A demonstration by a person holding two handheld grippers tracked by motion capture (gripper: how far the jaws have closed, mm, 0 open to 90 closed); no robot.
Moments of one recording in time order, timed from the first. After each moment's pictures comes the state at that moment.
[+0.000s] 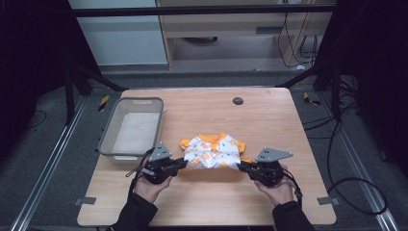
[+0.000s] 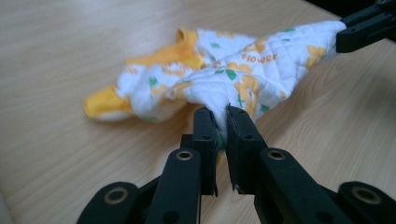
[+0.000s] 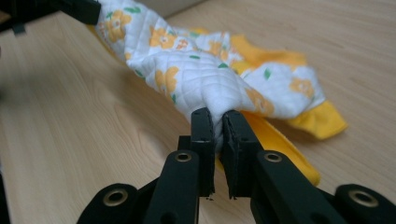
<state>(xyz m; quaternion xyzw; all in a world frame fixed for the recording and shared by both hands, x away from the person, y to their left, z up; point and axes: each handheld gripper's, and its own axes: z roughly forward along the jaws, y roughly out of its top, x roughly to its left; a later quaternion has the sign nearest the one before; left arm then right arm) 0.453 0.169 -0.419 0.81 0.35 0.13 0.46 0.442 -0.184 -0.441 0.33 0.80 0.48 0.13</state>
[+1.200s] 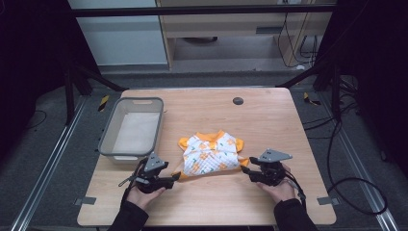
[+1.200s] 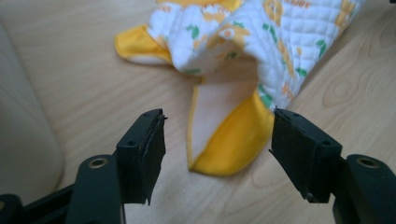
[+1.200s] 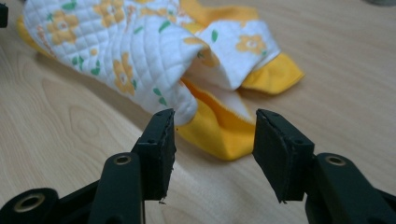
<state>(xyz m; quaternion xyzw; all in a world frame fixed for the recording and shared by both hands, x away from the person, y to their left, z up) 0.441 0.194 -0.479 0.83 0.37 0.16 0.39 0.455 -0.196 -0.483 0.36 0.81 0.43 0.17</state>
